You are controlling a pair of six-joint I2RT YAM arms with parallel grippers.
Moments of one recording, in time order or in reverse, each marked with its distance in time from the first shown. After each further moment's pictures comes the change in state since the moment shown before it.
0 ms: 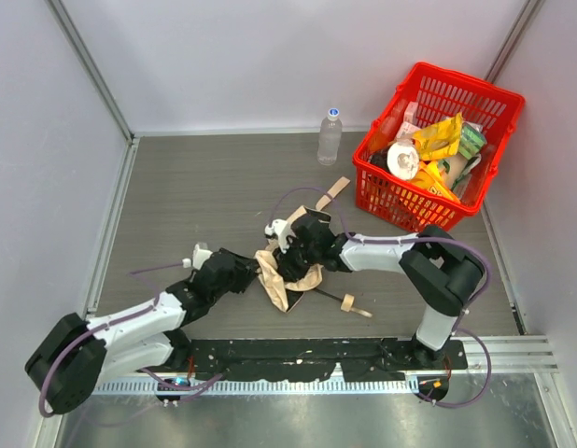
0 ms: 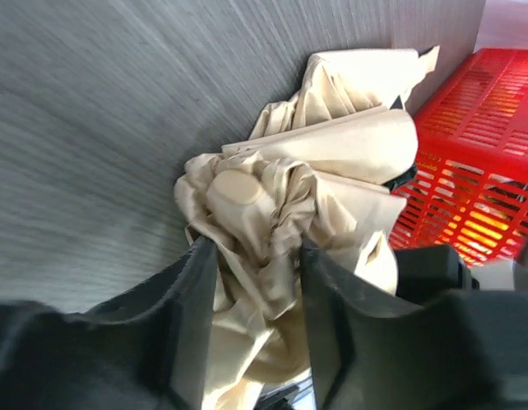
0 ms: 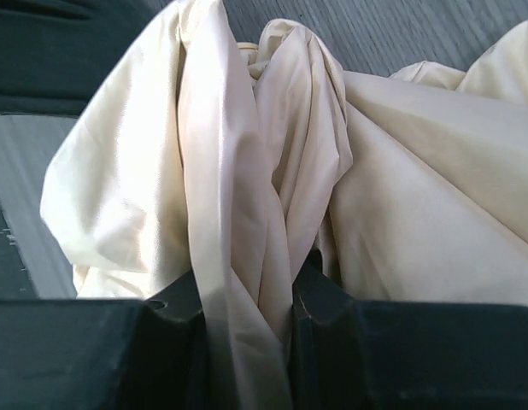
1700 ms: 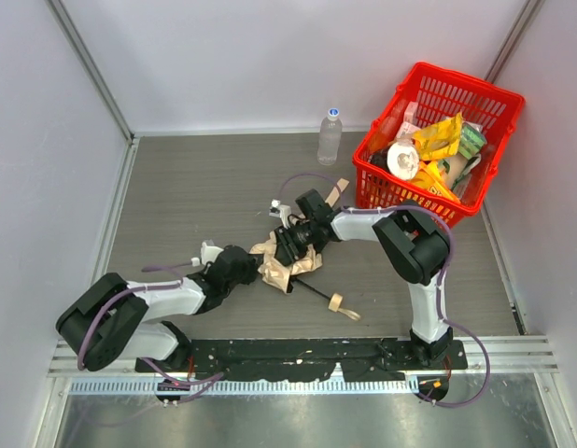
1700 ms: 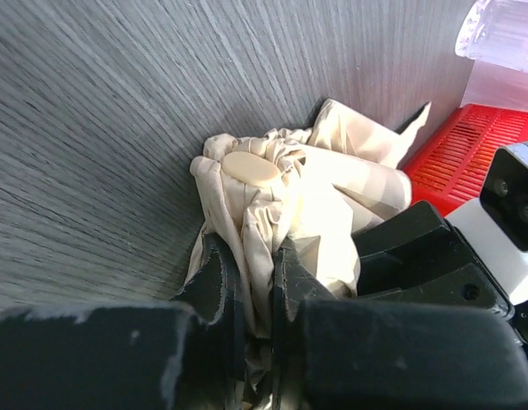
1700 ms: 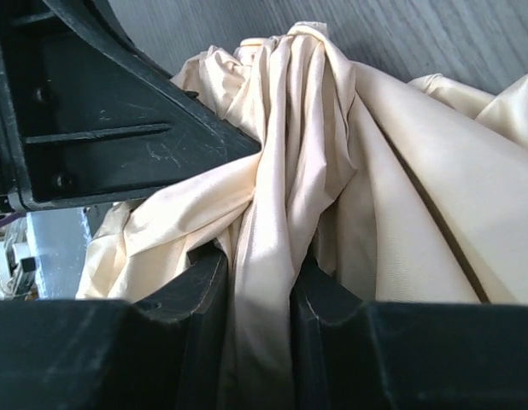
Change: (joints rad) left arm -0.003 0.293 0.040 0.230 -0.072 -0.086; right arm -0.198 0.294 0.255 -0.102 -0.545 0.180
